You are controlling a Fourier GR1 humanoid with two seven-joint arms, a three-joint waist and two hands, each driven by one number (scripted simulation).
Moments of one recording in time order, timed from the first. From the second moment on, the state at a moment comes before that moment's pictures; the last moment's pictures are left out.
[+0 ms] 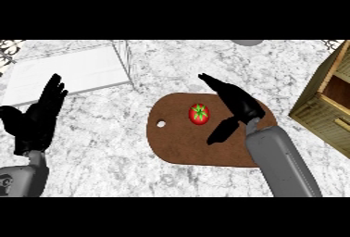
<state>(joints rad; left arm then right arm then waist) -0.17 0.30 0.06 -1.49 0.08 0.13 0.16 -0.51 -0.12 0.20 -1.30 0.56 0.32 0.22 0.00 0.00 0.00</state>
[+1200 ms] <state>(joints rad) -0.18 0.22 0.10 -1.49 -0.01 0.10 0.16 -0.57 -0.02 0.17 -1.07 0.76 0.25 0.15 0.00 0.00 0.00</state>
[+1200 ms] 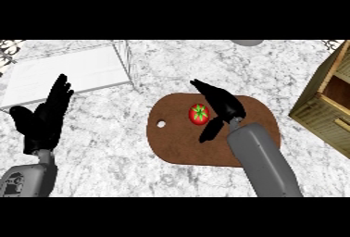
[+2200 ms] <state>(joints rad) -0.18 0.21 0.11 -1.50 -0.02 0.08 0.17 -0.59 -0.05 0.19 -0.92 0.80 0.25 -0.09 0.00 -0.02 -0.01</state>
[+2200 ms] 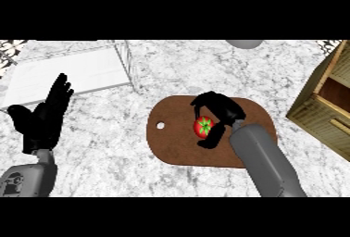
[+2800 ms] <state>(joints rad) -0.17 0.23 0.14 -1.49 -0.01 0.08 0.16 -0.30 -0.01 0.25 -1.22 0.63 -0.10 0.20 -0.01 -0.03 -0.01</state>
